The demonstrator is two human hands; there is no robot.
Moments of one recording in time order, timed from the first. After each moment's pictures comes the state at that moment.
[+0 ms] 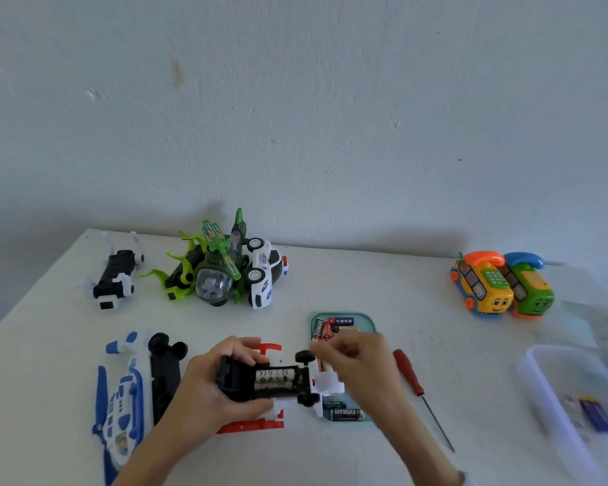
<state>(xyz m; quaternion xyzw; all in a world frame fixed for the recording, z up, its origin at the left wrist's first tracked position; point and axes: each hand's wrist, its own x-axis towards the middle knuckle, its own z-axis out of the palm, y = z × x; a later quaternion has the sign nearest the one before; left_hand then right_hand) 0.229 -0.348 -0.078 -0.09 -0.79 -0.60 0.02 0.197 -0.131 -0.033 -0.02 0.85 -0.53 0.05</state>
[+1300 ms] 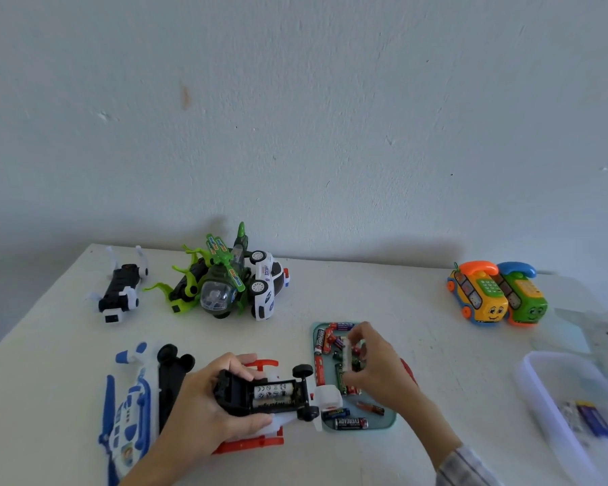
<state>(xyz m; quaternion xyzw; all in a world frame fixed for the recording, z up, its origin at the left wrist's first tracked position) 0.237 -0.357 -0.077 -0.06 -0.80 -0.60 0.02 0.158 -0.092 -0.083 -0.07 0.93 -0.36 0.09</state>
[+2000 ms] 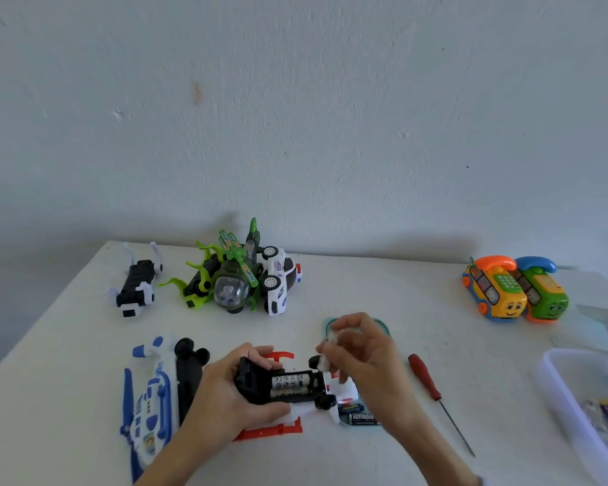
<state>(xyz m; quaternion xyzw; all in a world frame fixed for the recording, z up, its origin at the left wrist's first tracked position) 0.233 -0.352 -0.076 -0.03 -0.81 -0.59 0.01 0.205 -0.143 -0.030 -0.09 0.74 -0.67 0.05</state>
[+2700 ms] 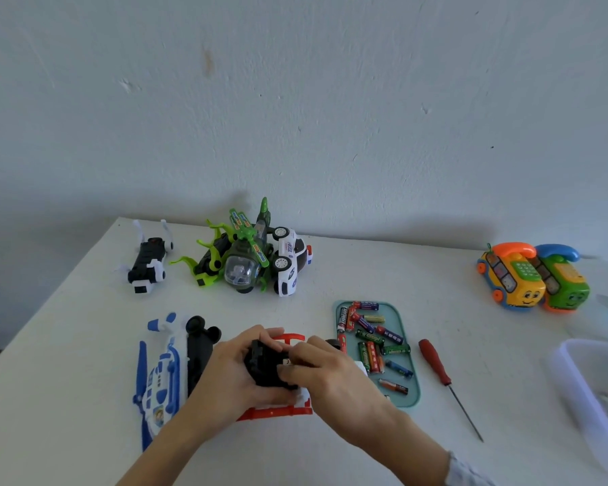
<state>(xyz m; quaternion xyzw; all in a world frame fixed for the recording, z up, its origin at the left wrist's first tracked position) 0.236 -0.356 -0.069 -0.04 -0.81 -0.58 -0.01 0.213 -0.177 -0.059 -0.44 0.87 -0.20 -0.10</state>
